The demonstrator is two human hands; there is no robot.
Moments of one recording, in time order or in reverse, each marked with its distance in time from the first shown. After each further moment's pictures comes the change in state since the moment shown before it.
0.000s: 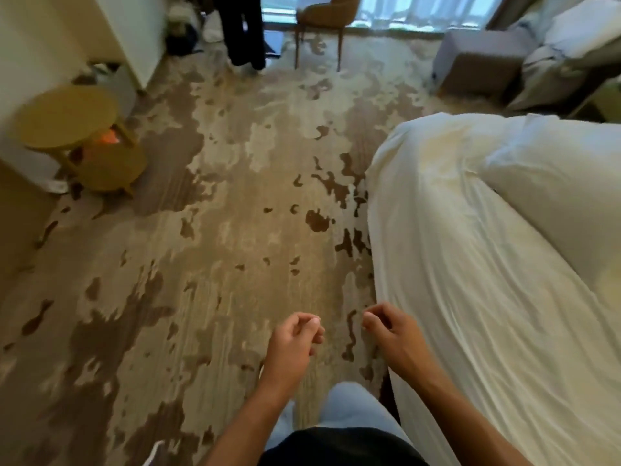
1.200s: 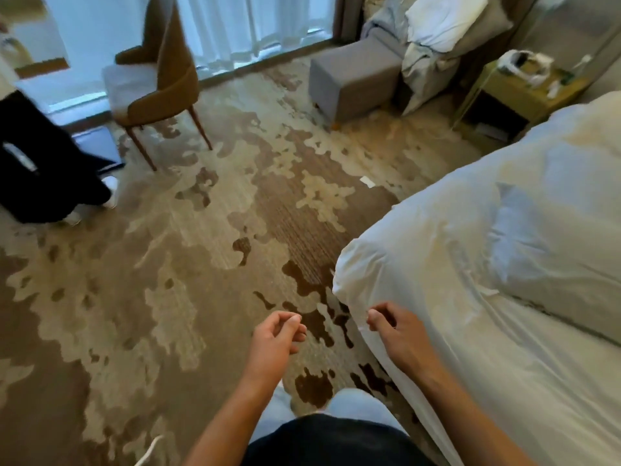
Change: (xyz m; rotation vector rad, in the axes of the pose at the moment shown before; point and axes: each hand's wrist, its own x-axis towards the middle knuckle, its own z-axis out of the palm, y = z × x) left_hand 0.877 0.533 0.108 0.328 -0.473 -0.009; right_hand 0.847 -0.231 -0.186 0.220 0.395 0.364
